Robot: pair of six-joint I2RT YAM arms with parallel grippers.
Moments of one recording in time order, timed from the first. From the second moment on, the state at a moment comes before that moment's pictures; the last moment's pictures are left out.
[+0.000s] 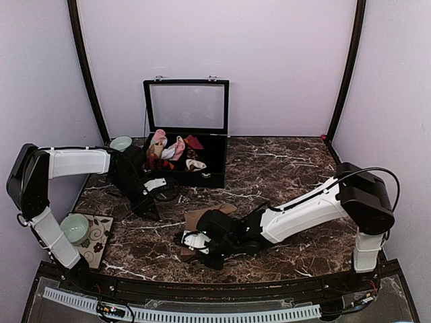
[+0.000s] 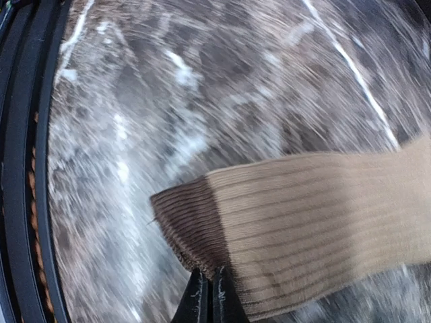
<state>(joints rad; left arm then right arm) -0.41 1.66 1.06 -0.84 0.49 0.64 1.32 1.98 1.14 -0.06 -0.04 -0.14</state>
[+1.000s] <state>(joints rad) -0.41 1.70 1.11 -0.88 0.50 0.63 0.59 1.72 1.65 -0.48 -0.12 -0.07</state>
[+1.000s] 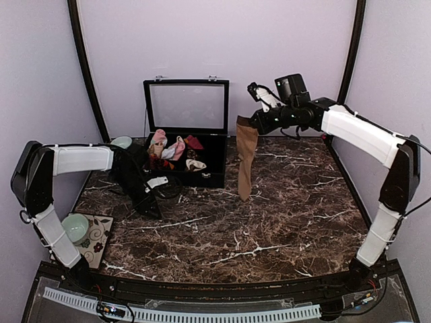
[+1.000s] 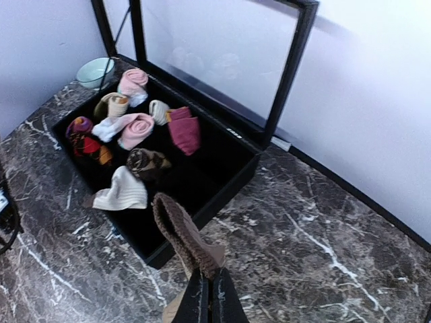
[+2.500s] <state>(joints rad) -0.79 1.72 1.15 -0.86 0.60 0.78 1.02 1.79 0.67 0.32 -0.54 0.64</state>
